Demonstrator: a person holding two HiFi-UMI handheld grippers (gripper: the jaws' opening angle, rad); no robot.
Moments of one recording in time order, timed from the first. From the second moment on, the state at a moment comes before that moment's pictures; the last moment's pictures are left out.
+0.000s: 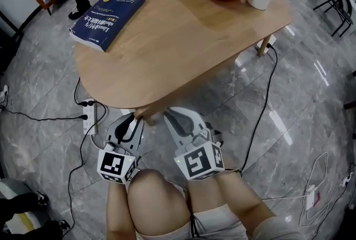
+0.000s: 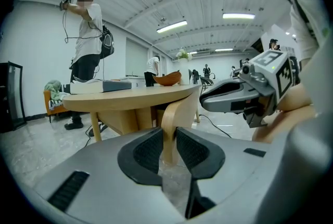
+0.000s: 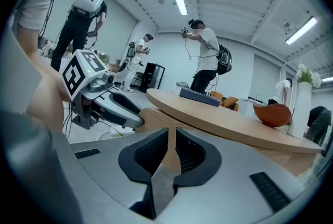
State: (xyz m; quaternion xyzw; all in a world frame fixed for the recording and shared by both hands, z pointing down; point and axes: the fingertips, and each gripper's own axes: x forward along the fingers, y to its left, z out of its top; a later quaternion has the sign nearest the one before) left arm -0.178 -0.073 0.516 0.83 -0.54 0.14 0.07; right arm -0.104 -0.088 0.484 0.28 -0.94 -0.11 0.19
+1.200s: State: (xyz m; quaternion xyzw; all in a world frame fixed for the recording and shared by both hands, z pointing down) left arm -0.162 -0.054 0.515 0.84 -0.52 0.14 0.06; right arm -0.086 -0.096 0.491 0.15 -0.84 -0.36 0.38
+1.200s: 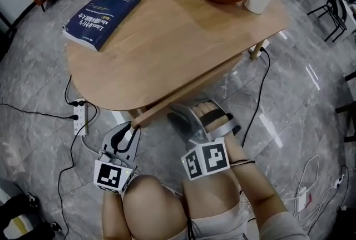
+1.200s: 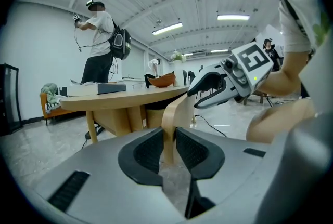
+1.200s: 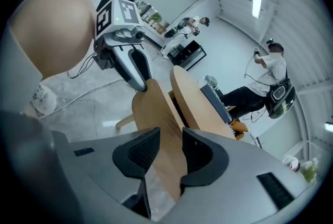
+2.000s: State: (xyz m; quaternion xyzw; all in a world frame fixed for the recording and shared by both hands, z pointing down) left arm -0.152 -0.044 0.515 0.87 -0.47 0.18 0.05; right arm -0.081 -0.108 0.499 -0.02 -0.81 -0.36 0.46
